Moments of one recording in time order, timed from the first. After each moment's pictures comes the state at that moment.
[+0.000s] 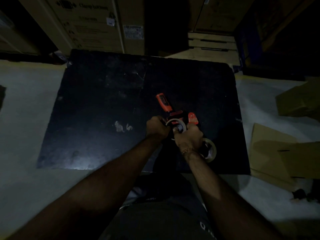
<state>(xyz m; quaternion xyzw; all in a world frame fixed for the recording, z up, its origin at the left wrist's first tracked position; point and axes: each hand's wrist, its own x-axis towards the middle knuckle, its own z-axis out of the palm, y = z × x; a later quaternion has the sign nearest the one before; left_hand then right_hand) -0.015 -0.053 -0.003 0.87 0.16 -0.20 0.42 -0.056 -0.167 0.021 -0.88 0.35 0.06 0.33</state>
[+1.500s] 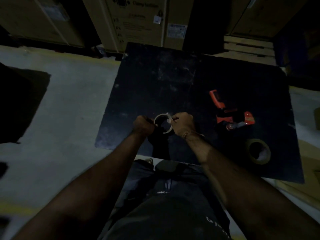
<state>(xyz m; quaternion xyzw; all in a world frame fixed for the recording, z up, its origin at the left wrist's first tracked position) -0.058 0.222 -0.051 0.84 0.22 -0.20 0.46 -0.029 0.037 -0.032 -0.92 0.09 0.18 0.33</state>
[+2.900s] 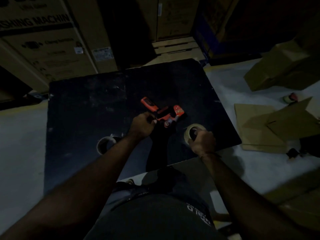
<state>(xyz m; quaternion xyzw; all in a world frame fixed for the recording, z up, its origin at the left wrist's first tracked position) -0.014 0.001 0.031 0.90 -0.09 -0.19 0.39 -0.142 -0.221 0.006 -0.93 0.32 0.07 0.19</state>
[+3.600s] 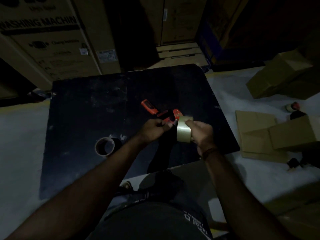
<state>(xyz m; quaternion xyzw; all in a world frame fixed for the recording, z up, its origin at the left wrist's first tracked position) -0.045 -0.033 0.064 0.77 -0.04 -0.33 0.54 -0.113 -0.204 0.076 -0.66 0.43 -0.02 0.61</state>
